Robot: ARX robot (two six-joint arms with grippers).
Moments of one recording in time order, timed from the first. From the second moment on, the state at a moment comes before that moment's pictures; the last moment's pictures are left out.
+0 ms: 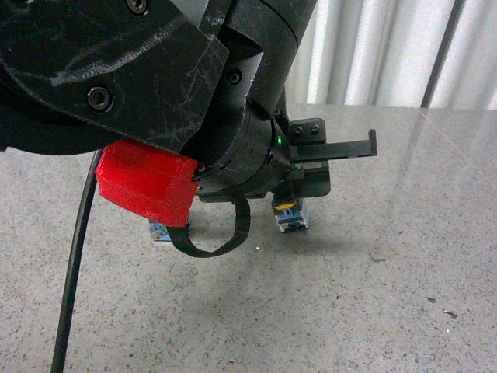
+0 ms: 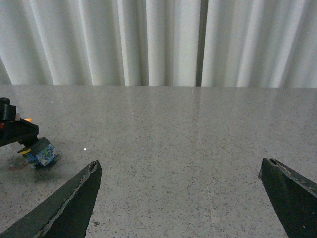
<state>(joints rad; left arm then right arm) -0.64 1.86 1.11 0.11 -0.23 -0.42 0.00 0.00 0.01 0.00 0.00 0.01</state>
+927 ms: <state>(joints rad) -0.58 1.59 1.05 0.28 -0.26 -0.23 0.00 0.00 0.01 0.00 0.00 0.01</state>
